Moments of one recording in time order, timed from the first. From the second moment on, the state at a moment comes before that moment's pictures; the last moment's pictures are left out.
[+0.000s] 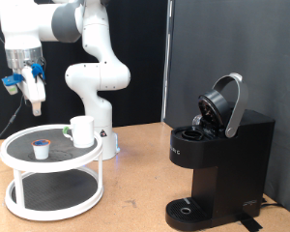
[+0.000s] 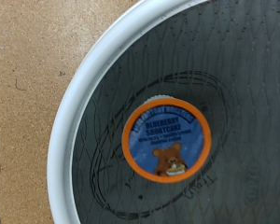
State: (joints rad) arm -0.13 -0.39 -0.55 -2.43 -0.17 2.06 1.68
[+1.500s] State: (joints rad) arm -0.13 -0.28 -0.55 -2.60 -0.21 2.36 1.73
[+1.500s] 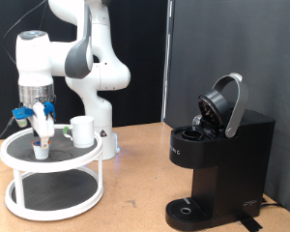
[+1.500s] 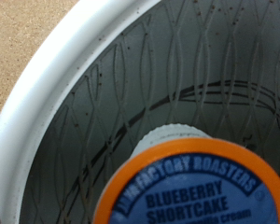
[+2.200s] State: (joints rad) arm -0.14 -0.26 -0.55 -2.63 -0.22 2.42 1.73
